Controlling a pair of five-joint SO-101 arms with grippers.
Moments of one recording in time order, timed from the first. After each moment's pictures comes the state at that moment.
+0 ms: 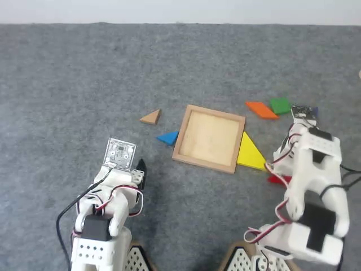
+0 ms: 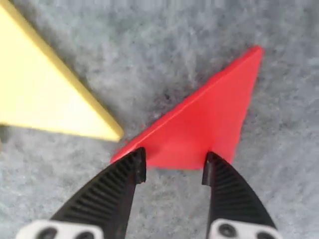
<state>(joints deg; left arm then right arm) 0.6 -102.9 97.1 62.5 -2.3 16.9 -0.4 37.3 62.9 12.7</state>
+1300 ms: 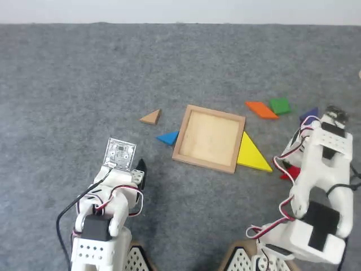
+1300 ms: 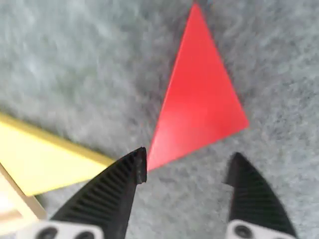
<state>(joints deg) 0.6 -102.9 97.1 62.5 -2.3 20.7 -3.3 32.5 66.0 -14.3</state>
